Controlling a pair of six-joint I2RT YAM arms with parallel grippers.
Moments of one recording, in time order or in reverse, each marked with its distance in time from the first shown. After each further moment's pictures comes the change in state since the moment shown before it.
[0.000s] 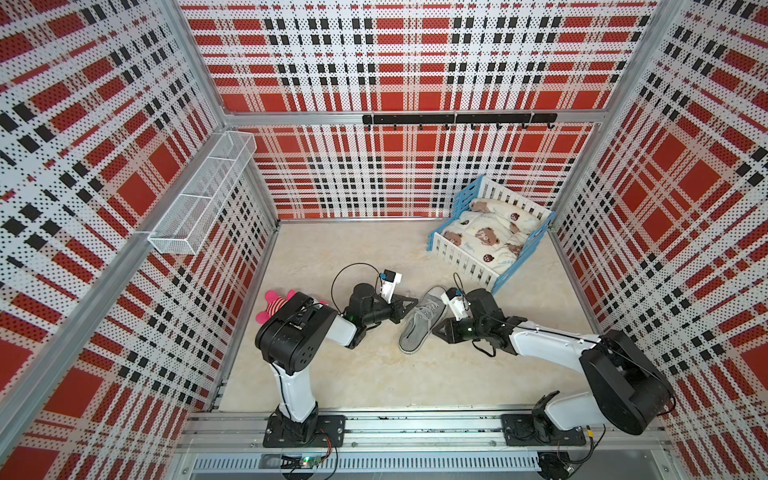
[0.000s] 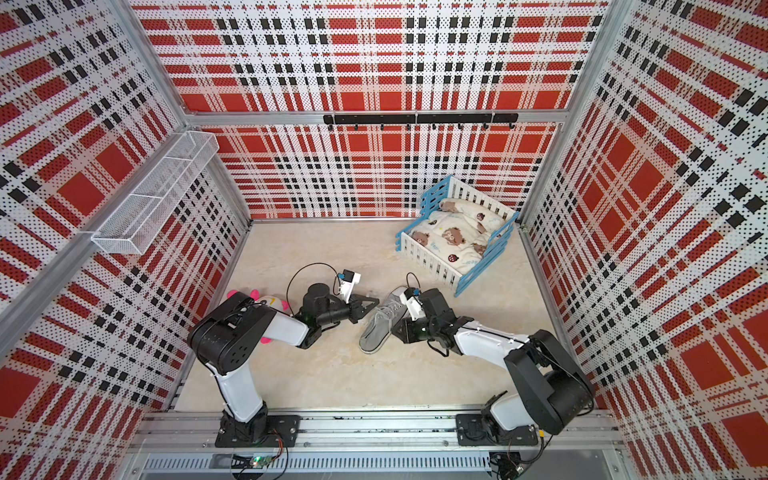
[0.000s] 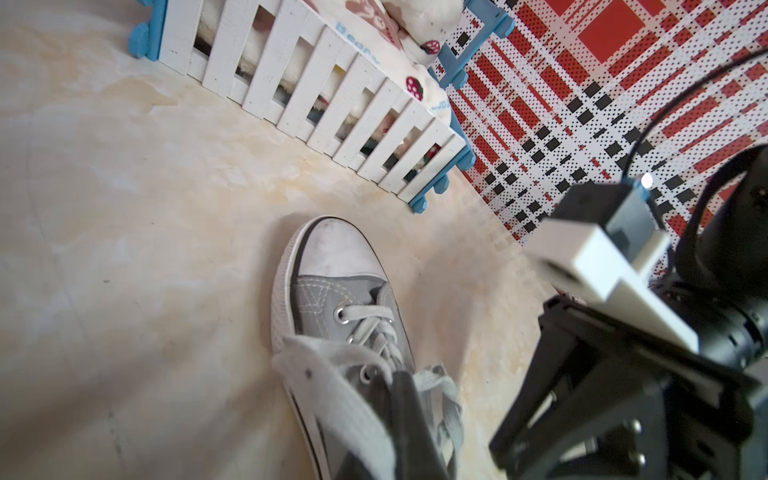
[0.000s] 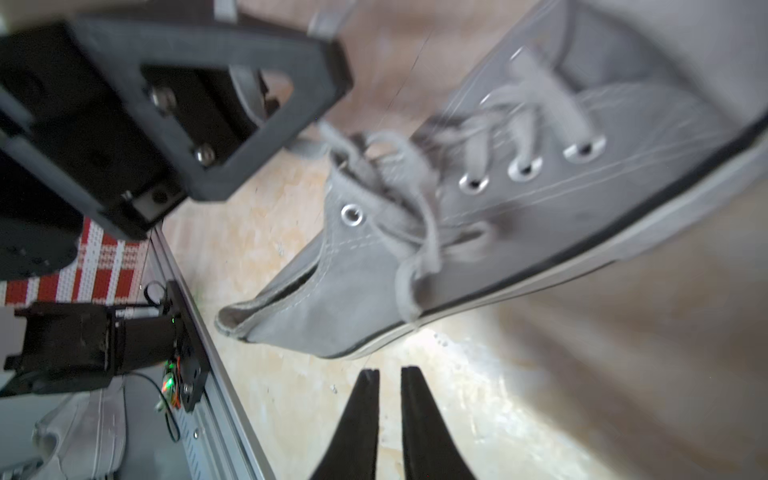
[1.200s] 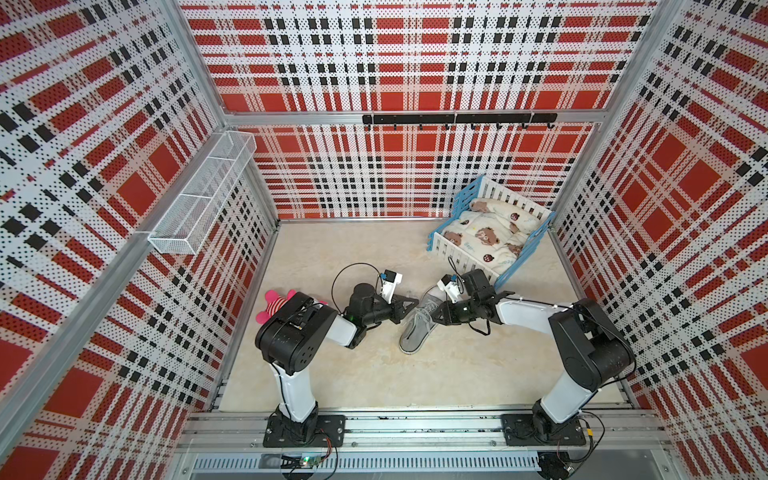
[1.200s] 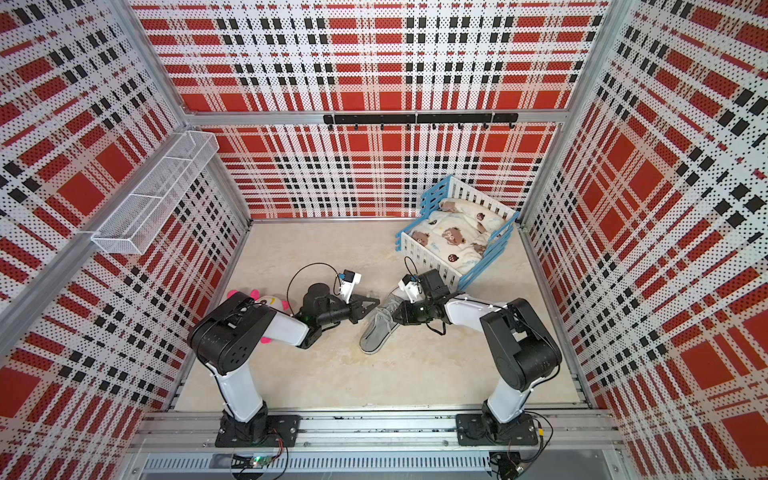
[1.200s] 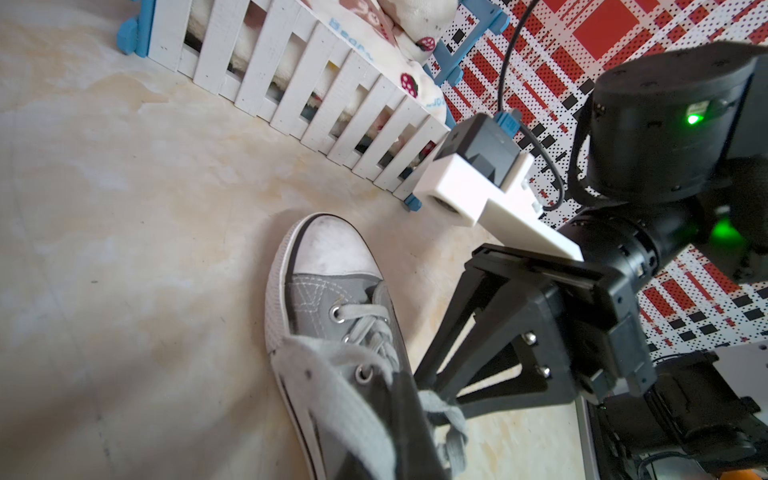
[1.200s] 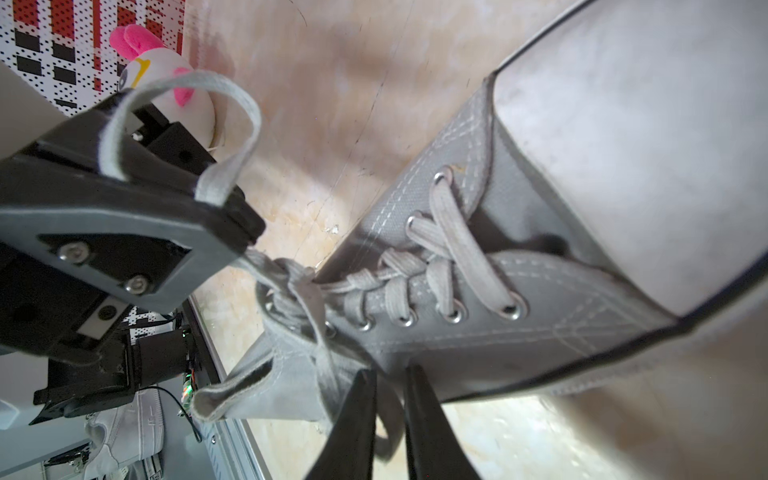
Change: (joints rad) left arm -0.005 0.000 0.000 0.000 0.012 0.000; right arm -0.055 0.282 0.249 -0.163 -0.149 -0.094
